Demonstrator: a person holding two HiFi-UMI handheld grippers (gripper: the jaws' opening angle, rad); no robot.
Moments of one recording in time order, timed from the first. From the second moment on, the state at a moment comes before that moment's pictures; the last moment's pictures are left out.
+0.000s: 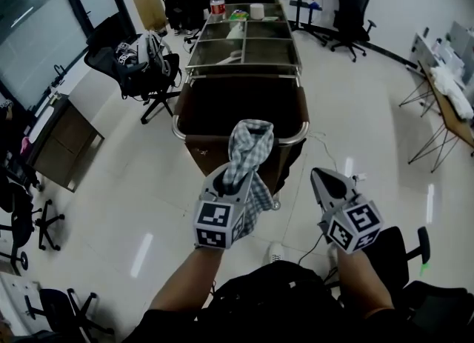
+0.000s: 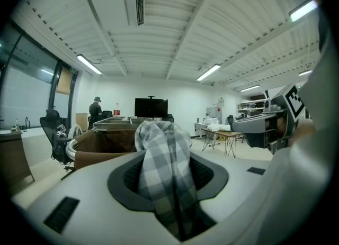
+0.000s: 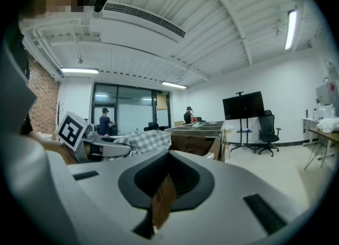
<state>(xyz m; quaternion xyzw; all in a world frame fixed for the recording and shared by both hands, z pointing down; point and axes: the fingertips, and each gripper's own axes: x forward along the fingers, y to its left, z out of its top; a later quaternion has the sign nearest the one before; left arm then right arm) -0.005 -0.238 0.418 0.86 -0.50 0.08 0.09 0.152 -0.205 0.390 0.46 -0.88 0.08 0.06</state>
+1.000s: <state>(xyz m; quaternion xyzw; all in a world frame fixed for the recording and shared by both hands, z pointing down) -0.108 -0.058 0.405 0.87 -0.49 0.03 0.06 0.056 -0.081 0.411 0.45 -0.88 0.09 0.06</state>
